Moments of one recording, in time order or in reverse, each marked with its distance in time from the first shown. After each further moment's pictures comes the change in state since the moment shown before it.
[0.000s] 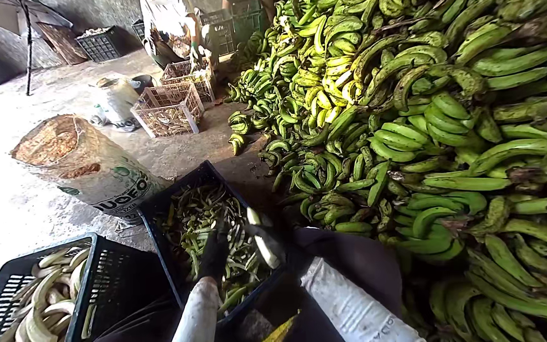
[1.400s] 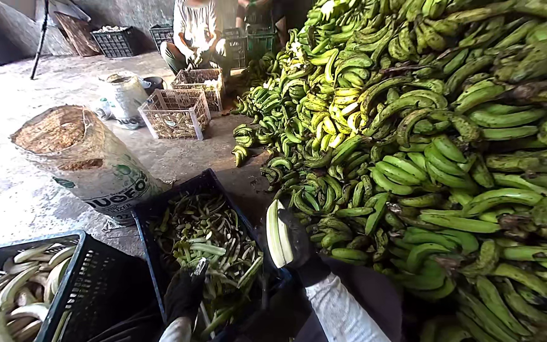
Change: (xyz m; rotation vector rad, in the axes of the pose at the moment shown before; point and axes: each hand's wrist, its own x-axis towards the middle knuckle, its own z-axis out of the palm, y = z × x) left_hand 0.015 -0.110 -0.016 0.510 0.232 -0.125; right_hand 0.040 0.003 -0.034 0.778 -0.113 -0.240
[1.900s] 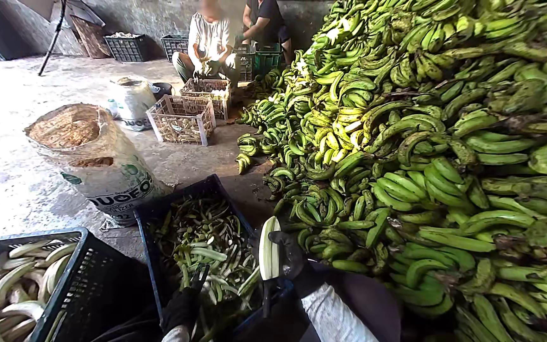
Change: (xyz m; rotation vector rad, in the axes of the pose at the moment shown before) left_hand 0.013 -0.028 0.024 0.230 -0.240 -0.054; right_hand 0.002 0.030 0.005 -0.029 0.139 0.171
